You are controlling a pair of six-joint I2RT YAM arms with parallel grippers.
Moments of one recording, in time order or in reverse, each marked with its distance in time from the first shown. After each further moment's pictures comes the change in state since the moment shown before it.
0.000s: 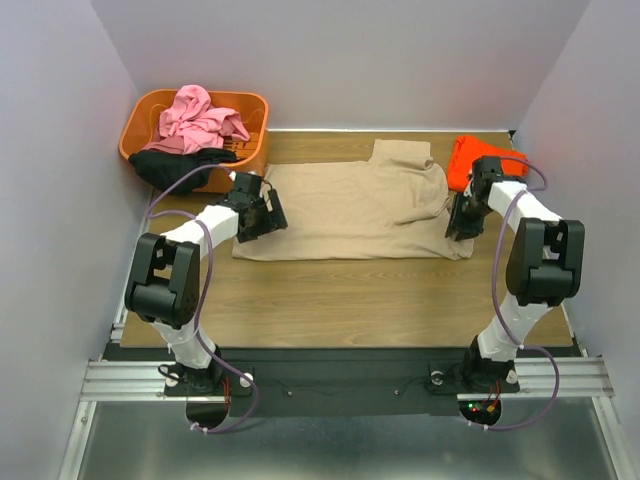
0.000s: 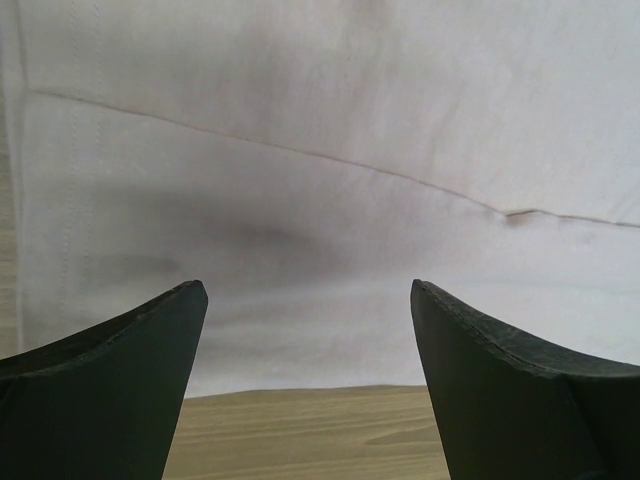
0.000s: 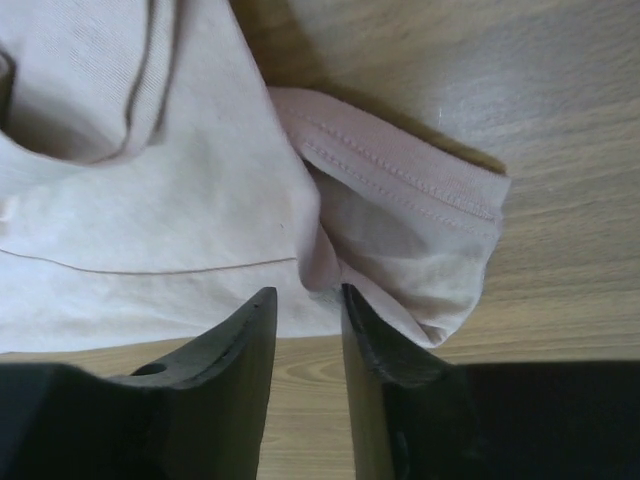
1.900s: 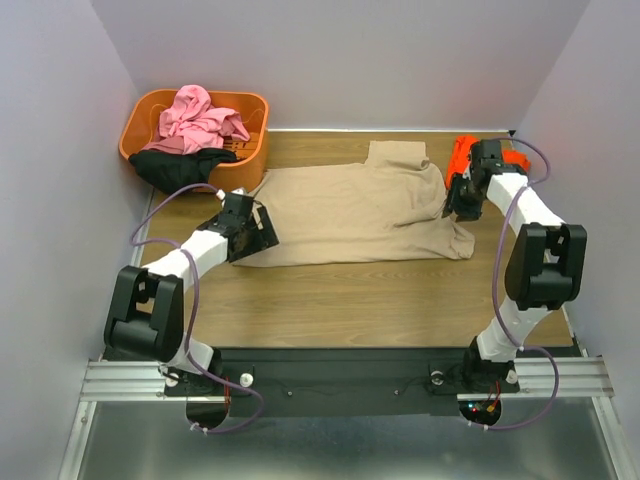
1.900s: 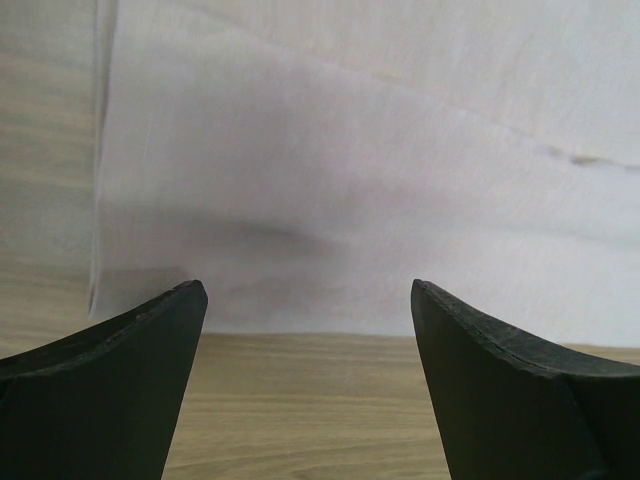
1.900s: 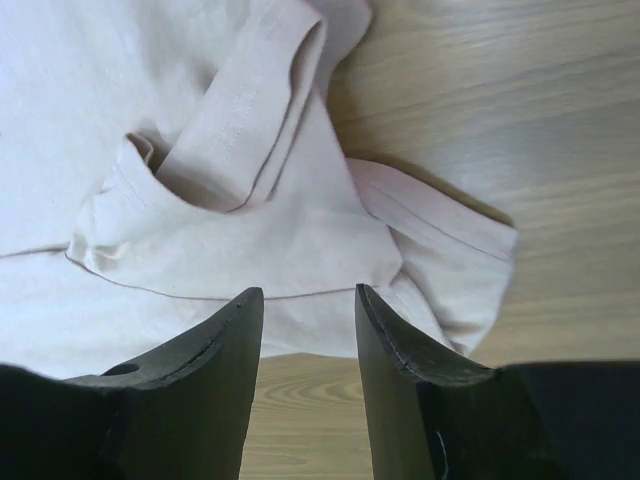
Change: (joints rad) left arm -0.006 -0.235 -0.266 0.023 -0.069 -0.035; right arm 0.036 -0.040 0.100 0.012 0.111 0.025
